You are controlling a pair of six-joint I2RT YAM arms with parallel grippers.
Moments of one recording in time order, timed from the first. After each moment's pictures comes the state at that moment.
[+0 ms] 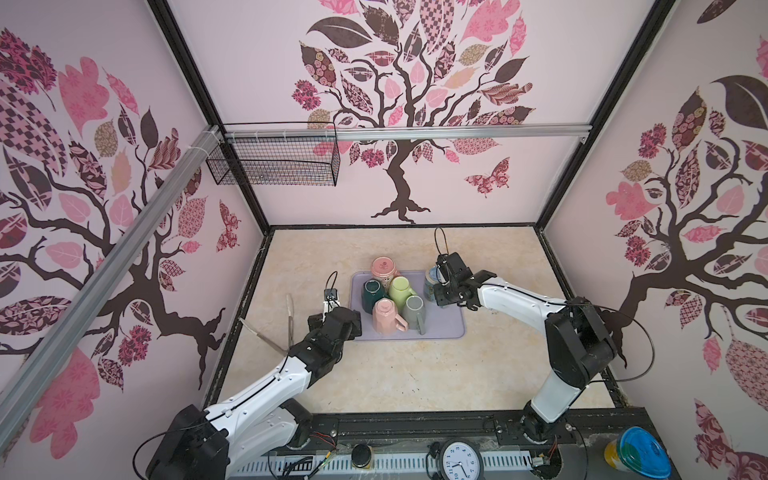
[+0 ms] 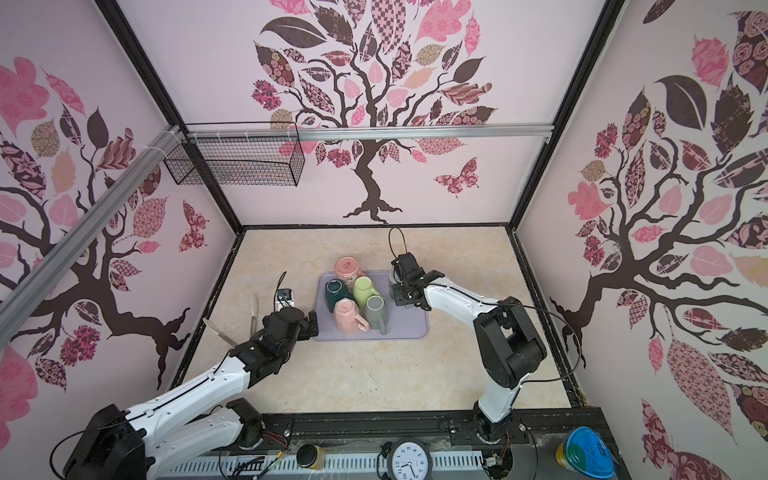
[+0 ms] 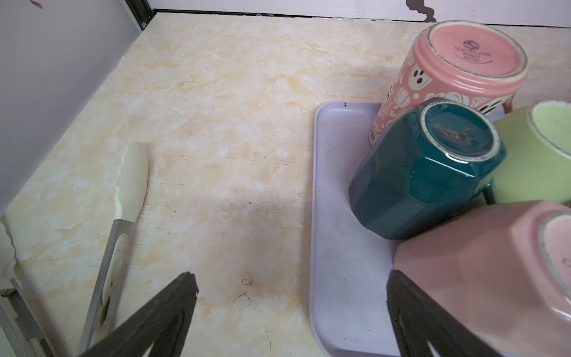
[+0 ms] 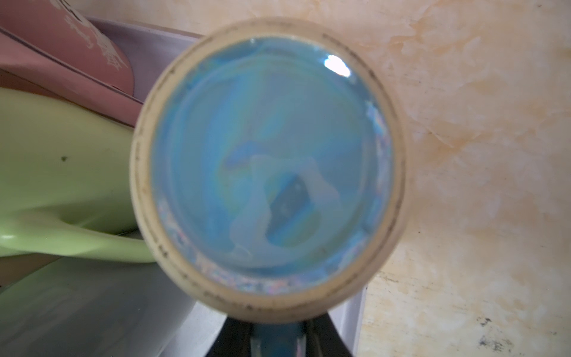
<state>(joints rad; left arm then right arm) -0.62 1.01 0.47 -0.17 -0.57 -0.43 0.54 1.72 1.17 -0.47 0.16 0.28</state>
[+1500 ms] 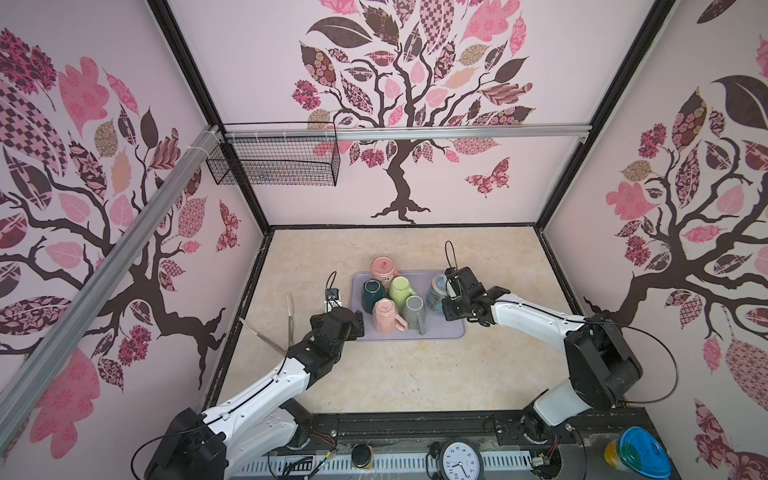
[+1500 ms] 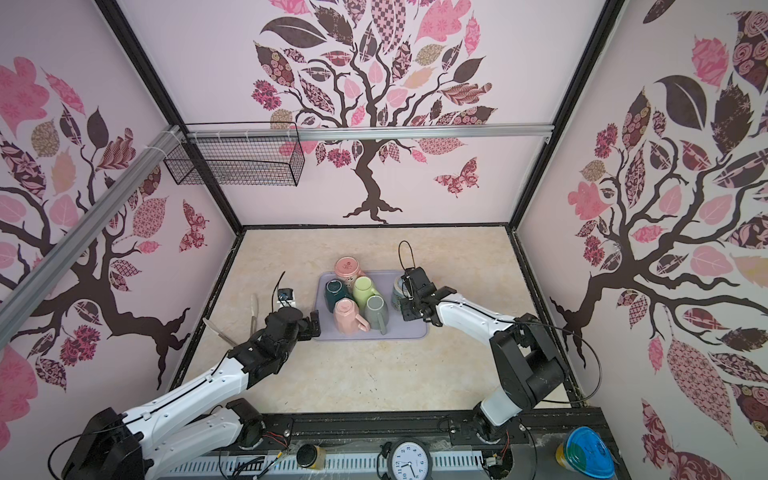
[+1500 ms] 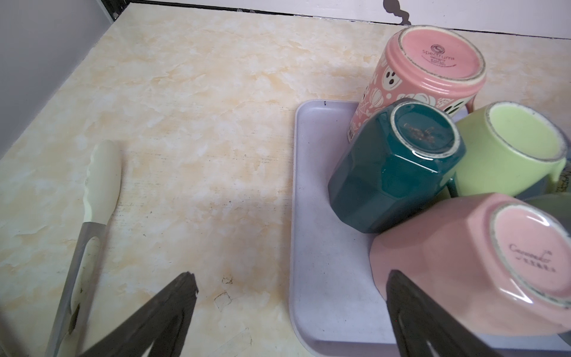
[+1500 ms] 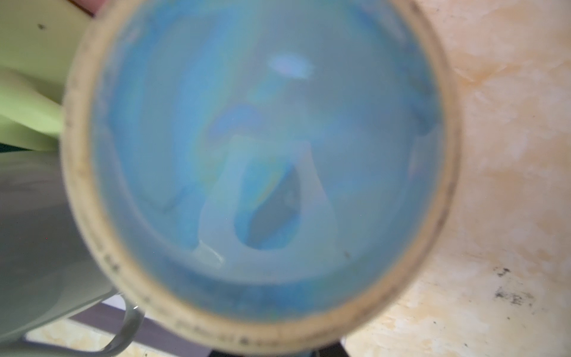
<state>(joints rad) -0.62 0.98 0.47 -0.16 -0.50 -0.43 0.54 1.54 0.92 -0.38 0.08 0.29</state>
